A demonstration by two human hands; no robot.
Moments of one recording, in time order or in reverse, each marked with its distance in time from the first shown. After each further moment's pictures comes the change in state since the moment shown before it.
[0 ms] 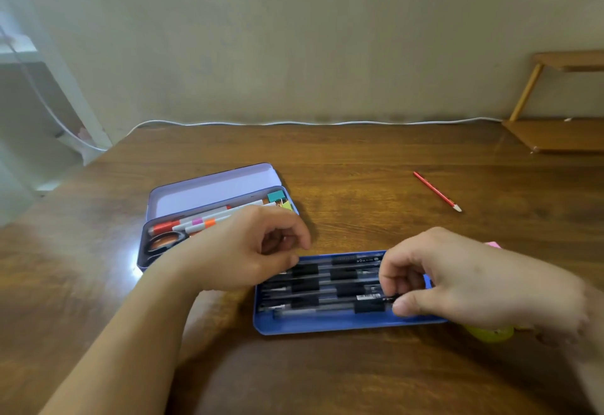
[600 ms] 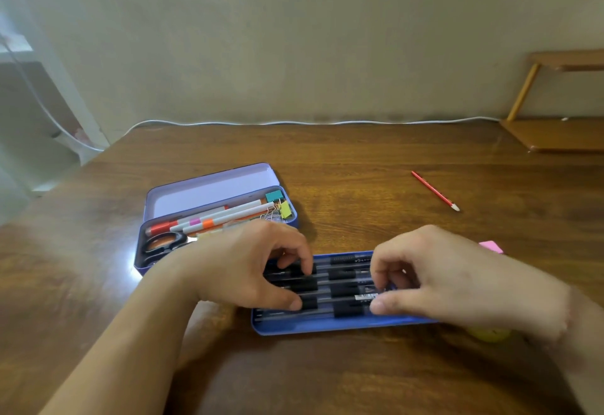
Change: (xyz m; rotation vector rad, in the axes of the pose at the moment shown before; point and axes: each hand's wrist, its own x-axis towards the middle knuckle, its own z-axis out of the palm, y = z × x) left_hand -0.001 0.008 0.000 0.122 -0.199 0.001; right_hand 0.001 -0.008 0.003 -0.116 0.073 -0.003
